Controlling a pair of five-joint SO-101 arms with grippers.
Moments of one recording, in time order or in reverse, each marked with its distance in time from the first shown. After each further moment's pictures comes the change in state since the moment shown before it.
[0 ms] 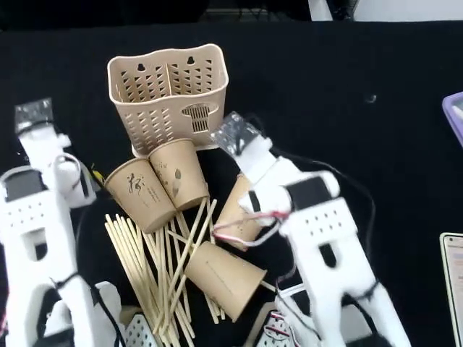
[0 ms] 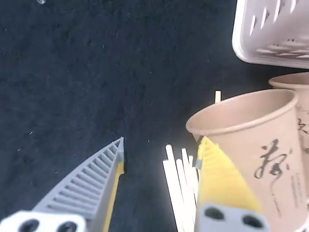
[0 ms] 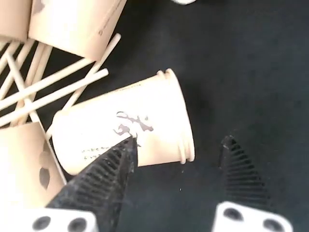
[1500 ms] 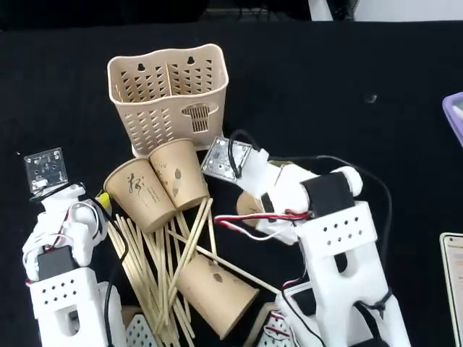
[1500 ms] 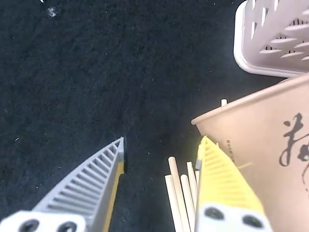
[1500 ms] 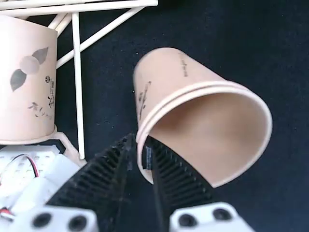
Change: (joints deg) left arm 0.0 -38.1 36.9 -16.4 1.6; right arm 0.9 -0.9 -15.6 25.2 19.8
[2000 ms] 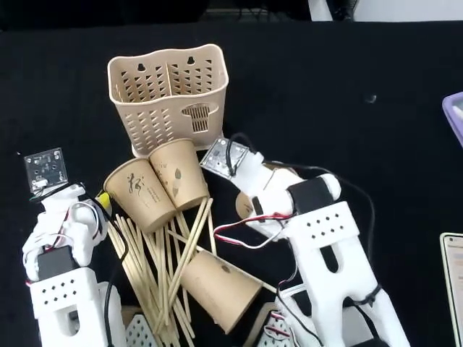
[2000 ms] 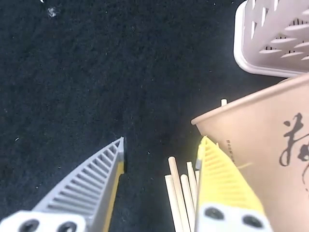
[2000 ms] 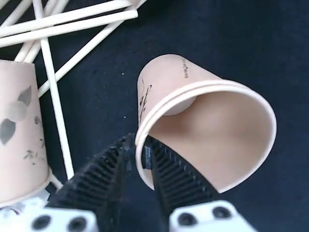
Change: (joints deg) left arm 0.0 0.0 0.0 0.0 0.0; right arm -0.3 0.0 16.4 -17.7 -6.0
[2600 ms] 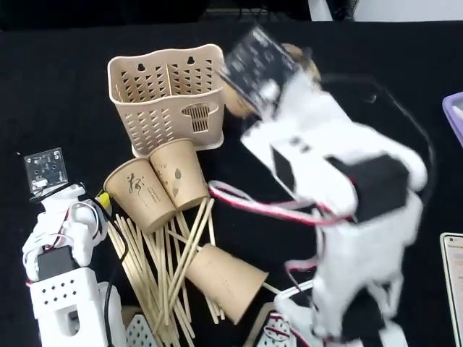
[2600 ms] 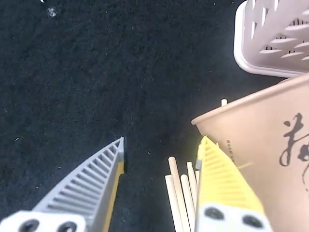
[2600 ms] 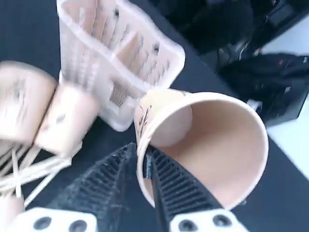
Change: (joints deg) left arm 0.0 0.0 0.0 0.0 0.0; right arm -2.5 19.1 -73.3 18.0 -10.3
